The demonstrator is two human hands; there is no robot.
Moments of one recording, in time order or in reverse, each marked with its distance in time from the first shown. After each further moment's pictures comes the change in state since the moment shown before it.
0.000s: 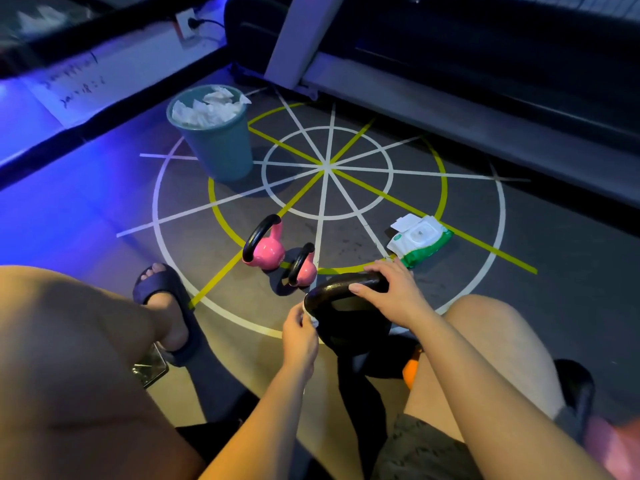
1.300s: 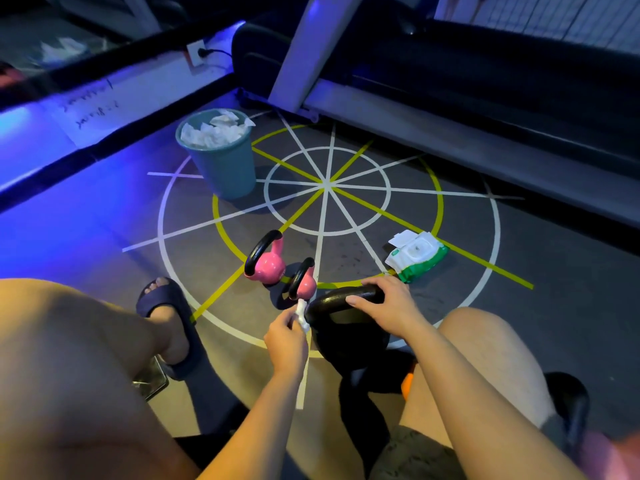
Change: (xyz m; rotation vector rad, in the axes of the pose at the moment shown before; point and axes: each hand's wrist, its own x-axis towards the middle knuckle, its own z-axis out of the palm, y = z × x) left_hand -0.014 0.037 -0.013 0.190 0.226 0.152; right_hand 0.001 -0.002 -0.001 0.004 0.005 0.015
